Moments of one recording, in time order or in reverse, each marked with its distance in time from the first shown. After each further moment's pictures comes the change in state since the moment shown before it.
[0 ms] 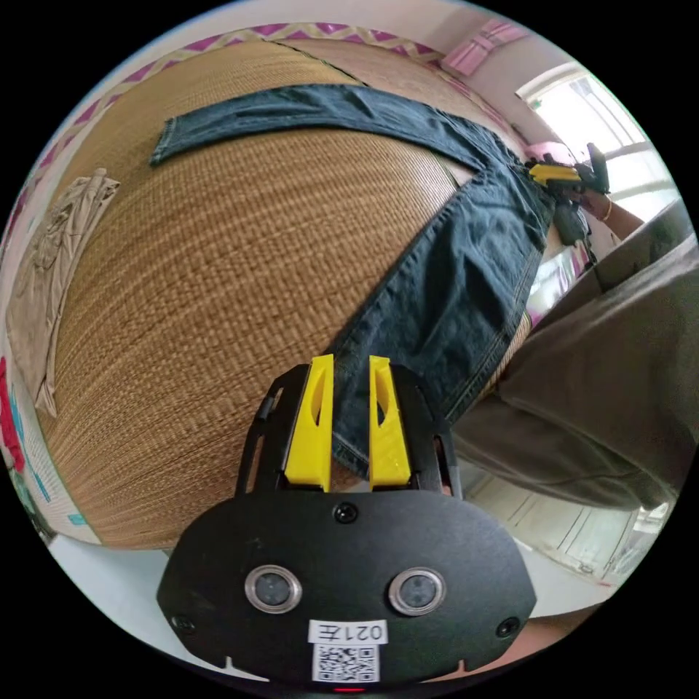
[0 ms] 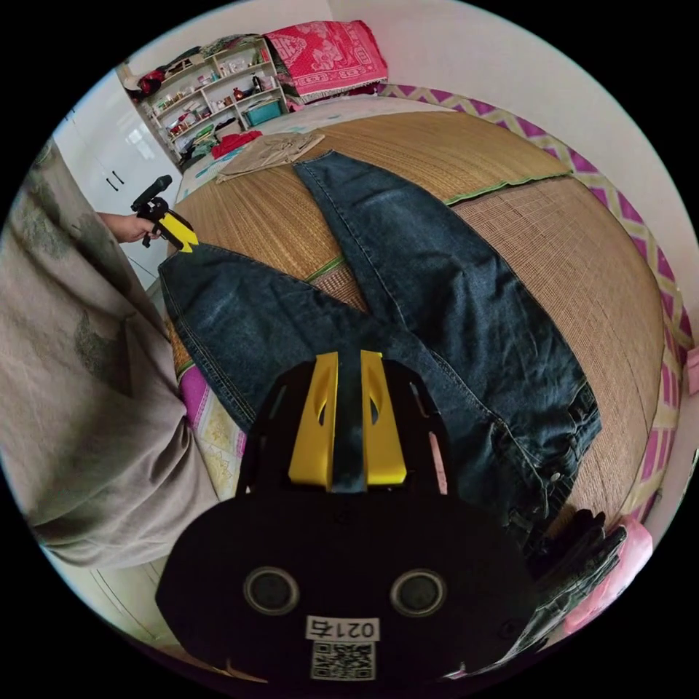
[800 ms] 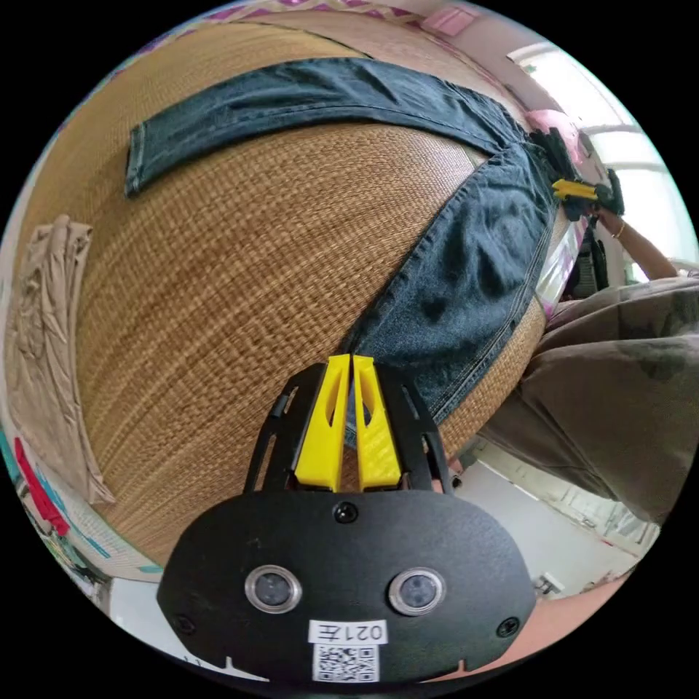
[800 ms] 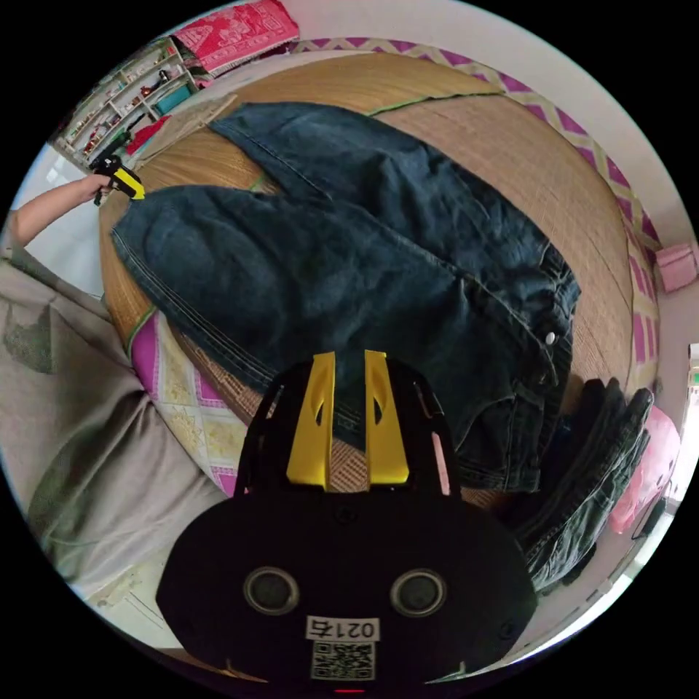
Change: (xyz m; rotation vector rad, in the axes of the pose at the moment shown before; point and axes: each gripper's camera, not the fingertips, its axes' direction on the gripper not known) left arm -0.065 -0.040 -0.006 -0.103 0.066 0.021; right arm -0.070 0.055 0.176 -0.212 0.157 0.267
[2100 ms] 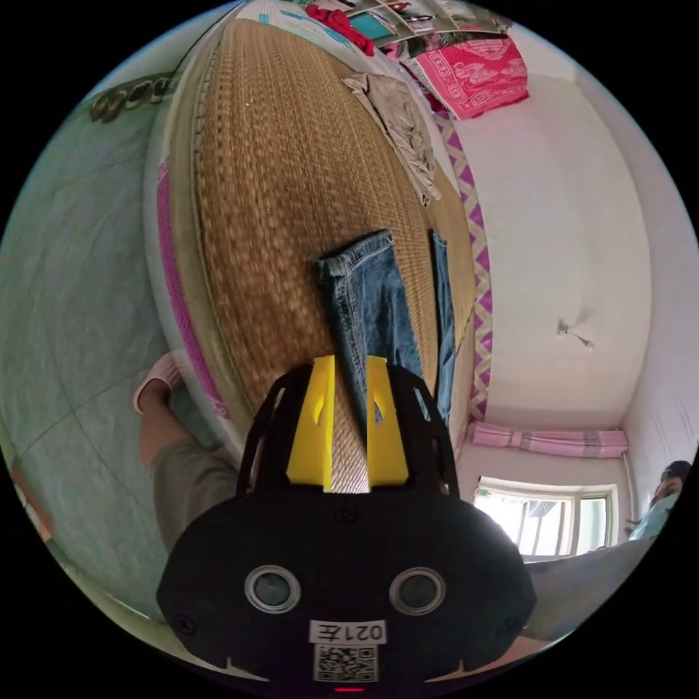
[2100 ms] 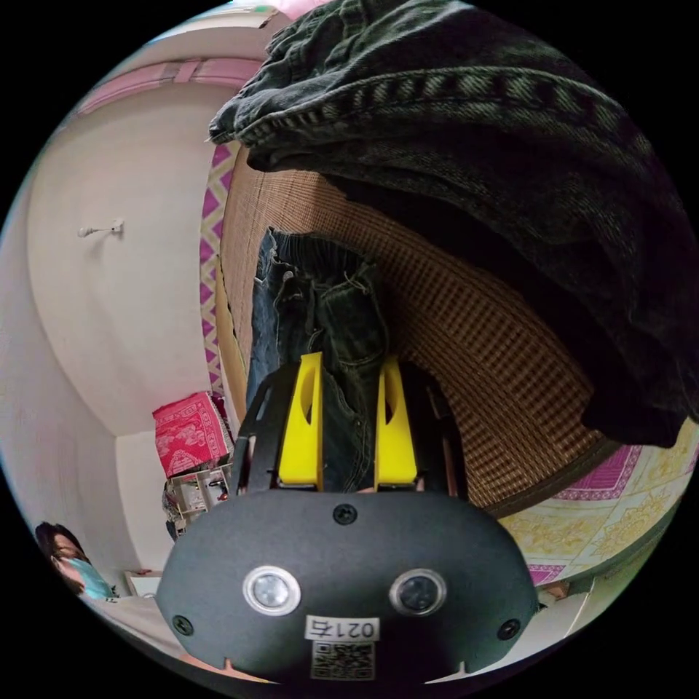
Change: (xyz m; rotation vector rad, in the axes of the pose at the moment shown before) left arm 0.063 0.411 0.271 1.070 0.523 -1.287; right arm 0.007 0.275 0.411 0.551 -0.780 1.376
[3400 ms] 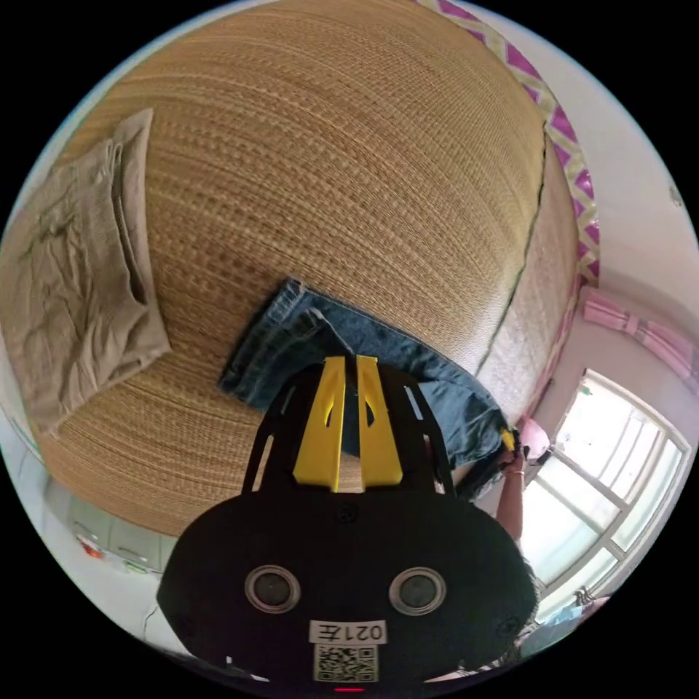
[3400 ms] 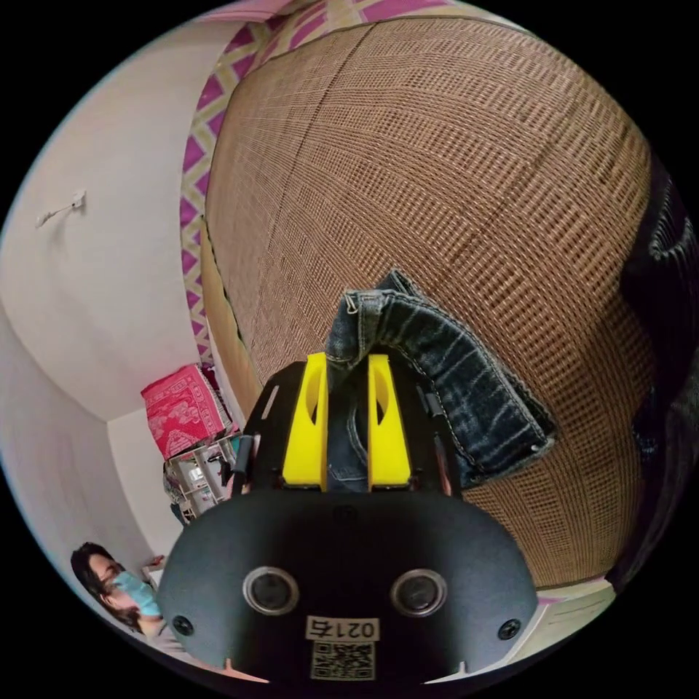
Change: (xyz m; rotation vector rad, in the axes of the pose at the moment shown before) left arm 0.432 -0.471 0.525 -0.707 -0.641 0.415; right arm -0.199 -0.359 0.122 -0.226 0.063 -0.043
